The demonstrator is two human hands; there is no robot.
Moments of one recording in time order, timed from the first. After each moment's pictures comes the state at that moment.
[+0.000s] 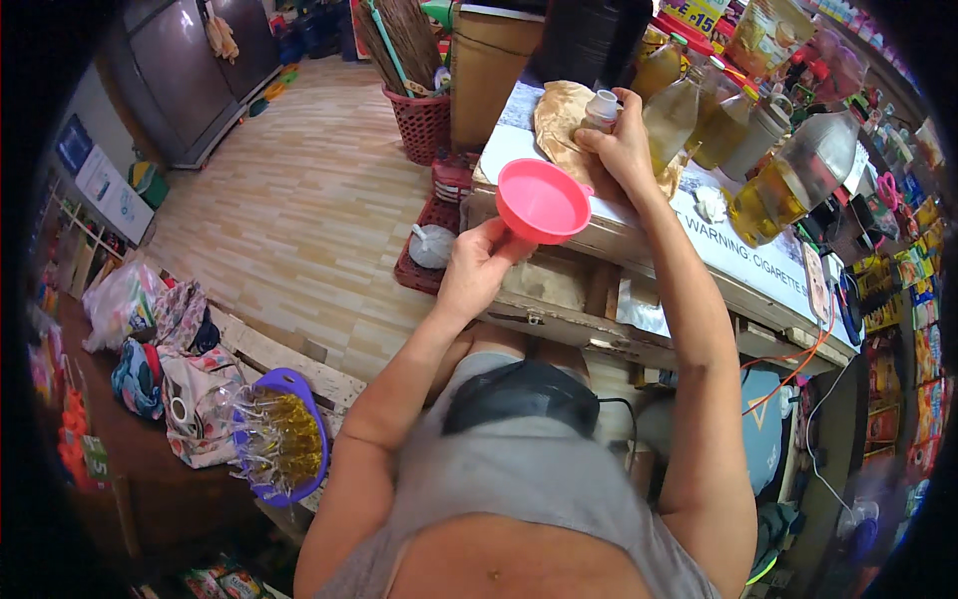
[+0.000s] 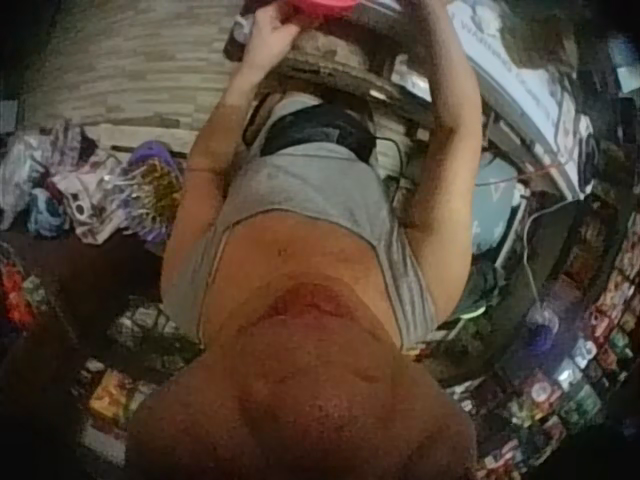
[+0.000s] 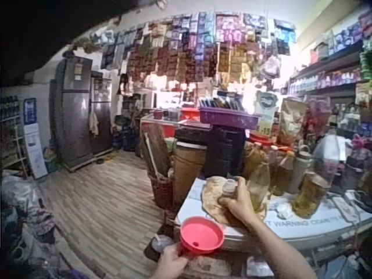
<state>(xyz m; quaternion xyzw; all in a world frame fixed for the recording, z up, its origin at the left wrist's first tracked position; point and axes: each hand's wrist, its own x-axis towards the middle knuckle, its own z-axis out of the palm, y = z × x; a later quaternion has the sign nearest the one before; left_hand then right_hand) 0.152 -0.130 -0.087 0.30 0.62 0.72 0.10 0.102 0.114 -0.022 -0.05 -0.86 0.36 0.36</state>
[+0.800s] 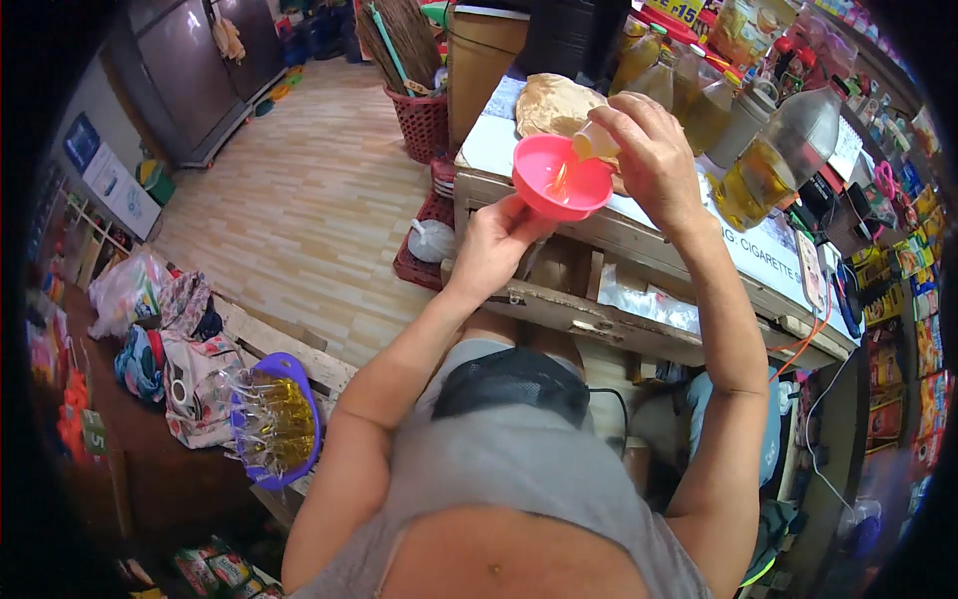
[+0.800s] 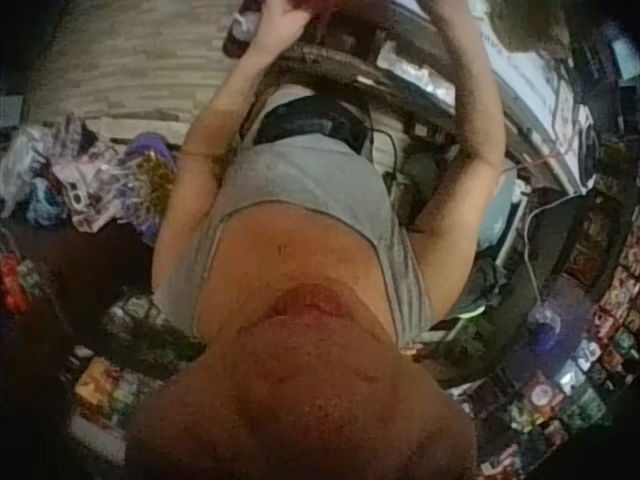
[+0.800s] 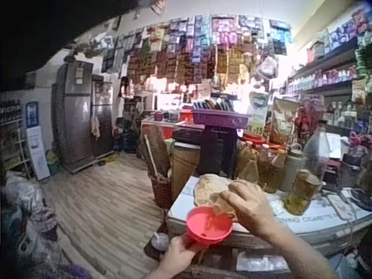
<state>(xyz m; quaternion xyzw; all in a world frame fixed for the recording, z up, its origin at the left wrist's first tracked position) 0.176 -0.099 -0.069 0.35 0.59 0.73 0.07 0.215 0.090 0.044 0.23 -0.85 -0.06 0.46</state>
